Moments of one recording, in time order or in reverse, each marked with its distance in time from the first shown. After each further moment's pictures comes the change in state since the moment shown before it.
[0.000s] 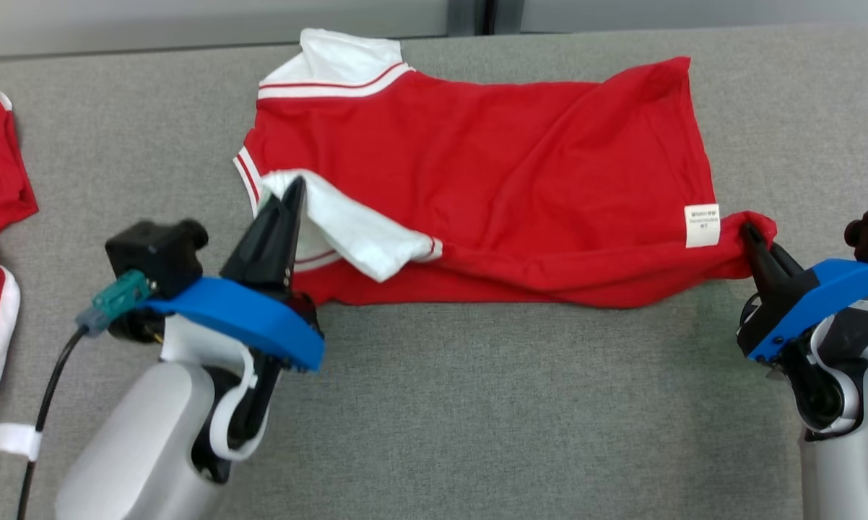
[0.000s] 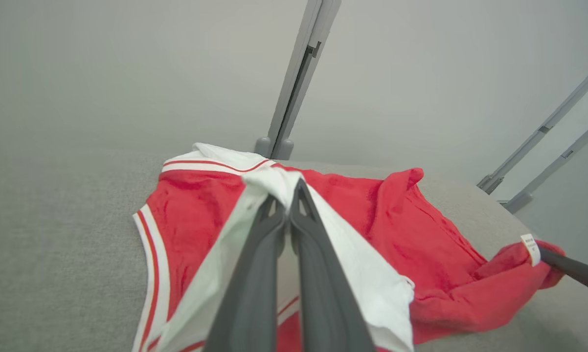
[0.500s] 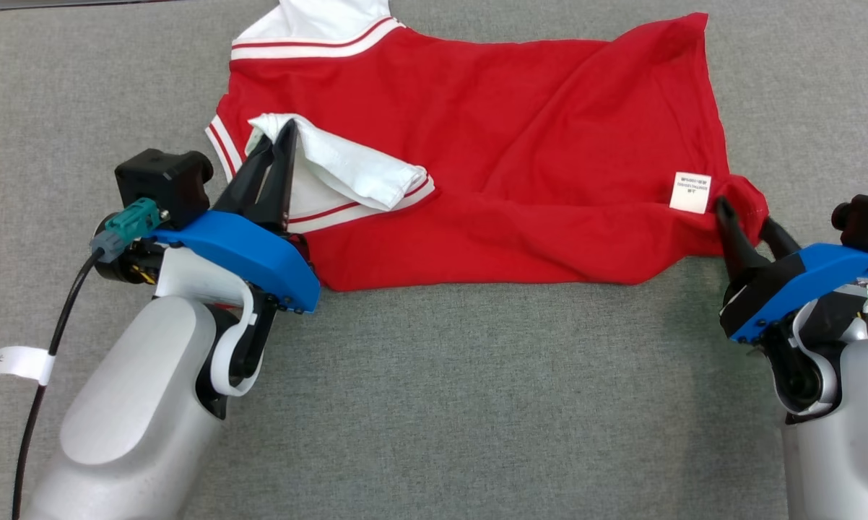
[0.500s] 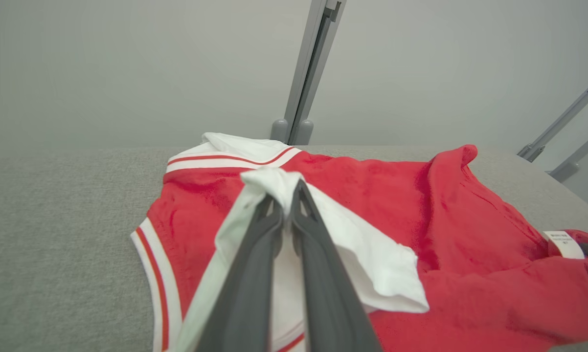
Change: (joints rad) left arm -0.205 -0.013 -0.037 0.195 0.079 -0.036 0.006; right arm -0.063 0.001 0.037 0.084 0.017 0.000 -0.105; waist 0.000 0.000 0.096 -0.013
